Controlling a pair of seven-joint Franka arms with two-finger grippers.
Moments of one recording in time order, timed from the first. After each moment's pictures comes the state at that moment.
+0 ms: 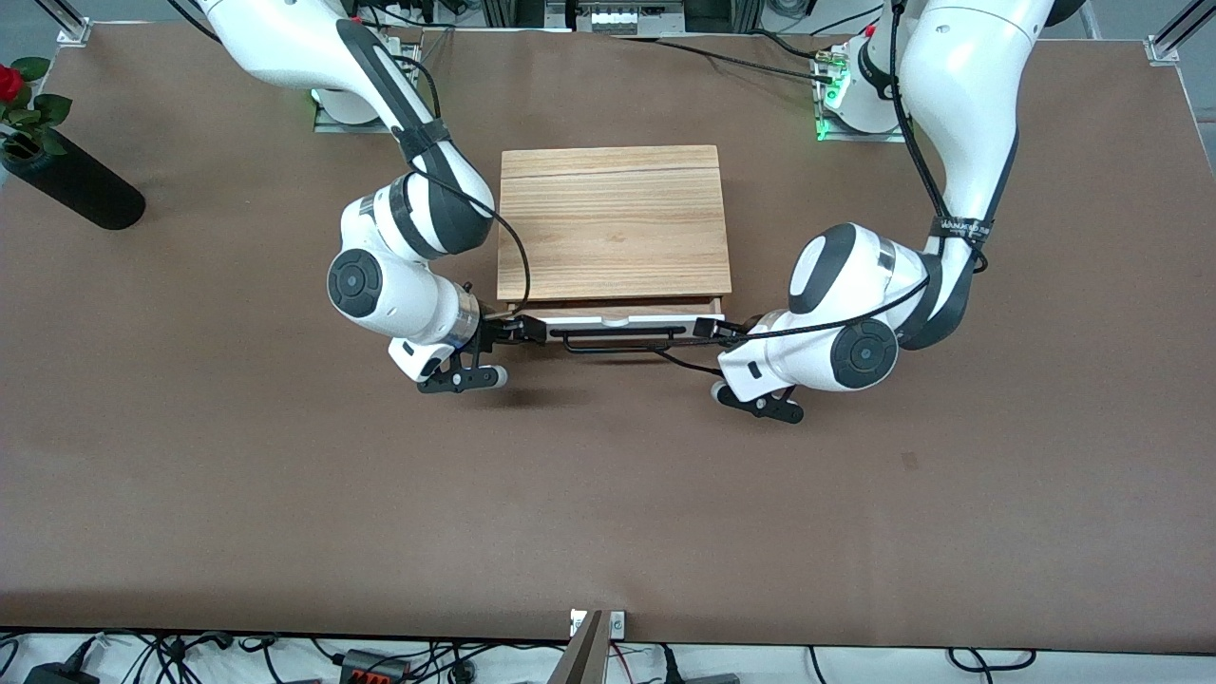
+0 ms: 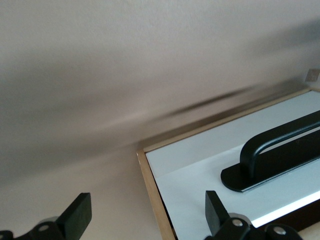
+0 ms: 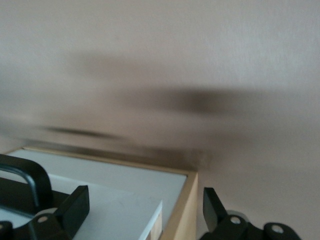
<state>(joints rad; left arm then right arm) -0.30 0.65 -0.13 -1.41 -0.28 1.79 -0.10 0.45 0.55 0.04 -1.68 0.41 2.22 0.18</state>
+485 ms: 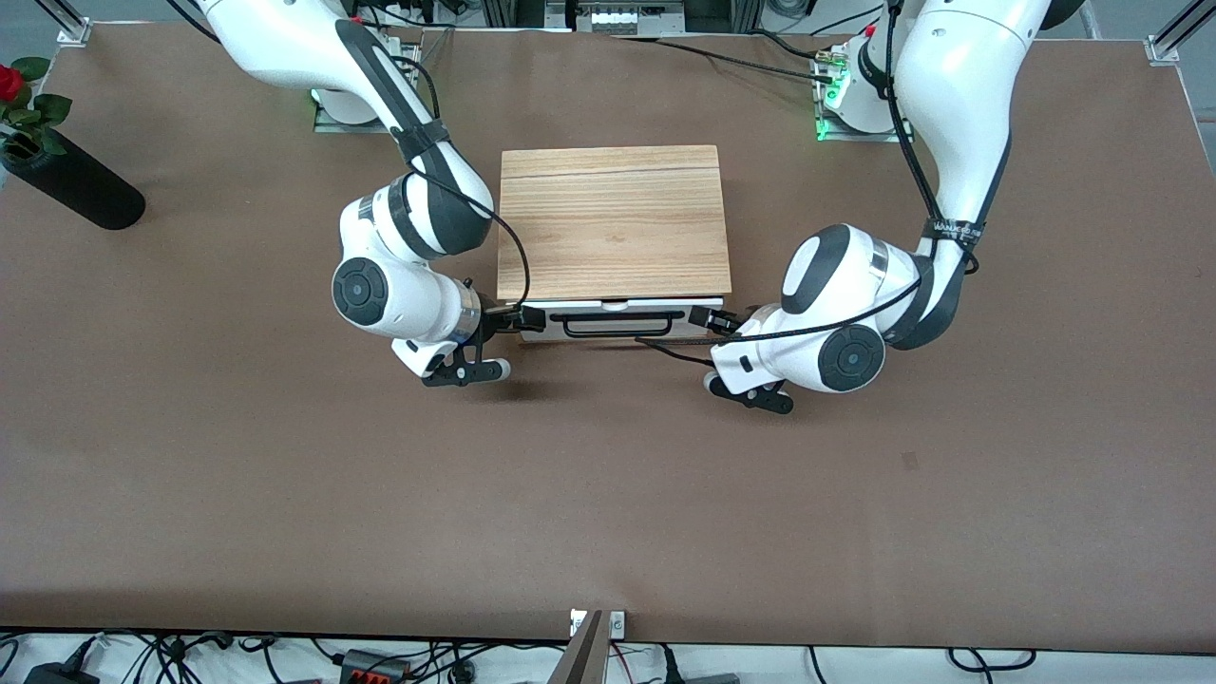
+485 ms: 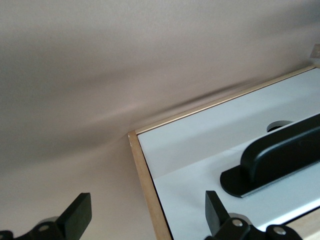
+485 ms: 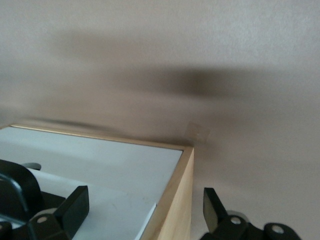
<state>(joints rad) -0.30 0.67 -0.14 -1.41 -0.30 1.73 -0.10 0.45 0.55 0.04 -1.68 0.41 2.13 0.19</state>
